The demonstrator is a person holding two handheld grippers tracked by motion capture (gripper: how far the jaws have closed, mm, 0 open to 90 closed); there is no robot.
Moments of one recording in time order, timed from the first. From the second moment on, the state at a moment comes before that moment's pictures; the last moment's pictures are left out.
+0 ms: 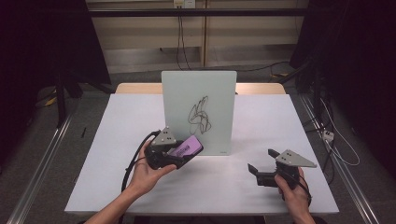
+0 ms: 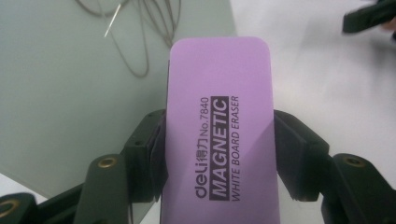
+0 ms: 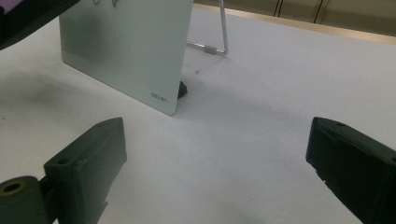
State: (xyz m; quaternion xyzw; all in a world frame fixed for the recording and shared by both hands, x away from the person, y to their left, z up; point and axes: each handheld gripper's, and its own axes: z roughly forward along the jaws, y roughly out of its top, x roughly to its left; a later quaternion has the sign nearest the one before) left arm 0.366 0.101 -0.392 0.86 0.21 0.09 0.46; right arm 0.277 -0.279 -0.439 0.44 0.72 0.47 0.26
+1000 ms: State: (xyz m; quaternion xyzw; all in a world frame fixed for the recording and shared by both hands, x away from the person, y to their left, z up) left arm 0.353 0.101 -0.371 0.85 0.18 0.19 0.46; right arm 0.279 -0.279 -0.440 0.44 0.72 0.47 0.25
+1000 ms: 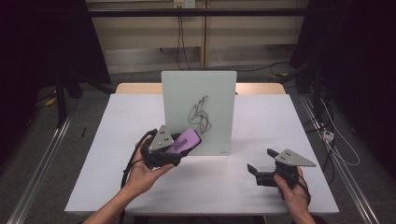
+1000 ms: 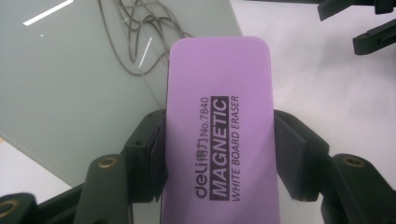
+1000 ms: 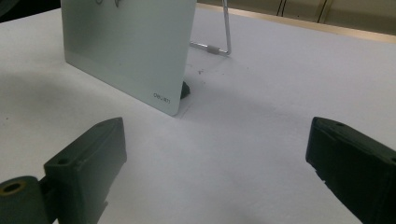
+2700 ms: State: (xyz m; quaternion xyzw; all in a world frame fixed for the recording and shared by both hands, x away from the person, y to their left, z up) left arm 0.394 0.082 -0.310 0.83 0.16 0.25 0.47; right arm 0.279 -0.278 -0.439 0.44 0.72 0.47 0.25
